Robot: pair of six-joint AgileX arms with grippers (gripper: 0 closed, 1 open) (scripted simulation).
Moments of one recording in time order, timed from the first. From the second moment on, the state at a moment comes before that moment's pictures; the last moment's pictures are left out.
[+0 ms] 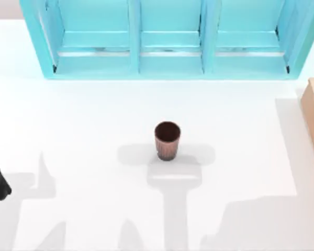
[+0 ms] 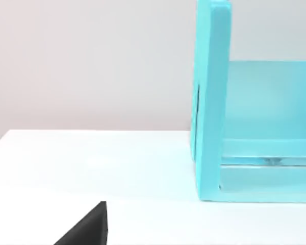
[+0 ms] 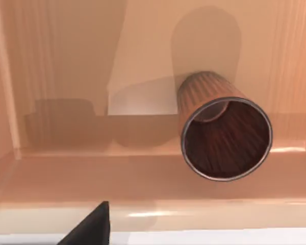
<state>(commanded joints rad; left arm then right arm) 0.00 0.00 0.00 0.00 0.00 0.00 -0.41 1.42 1.23 -1.36 0.03 -0.40</state>
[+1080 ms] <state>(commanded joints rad) 0.00 0.00 0.00 0.00 0.00 0.00 -0.13 1.70 1.73 -1.59 0.07 -0.12</state>
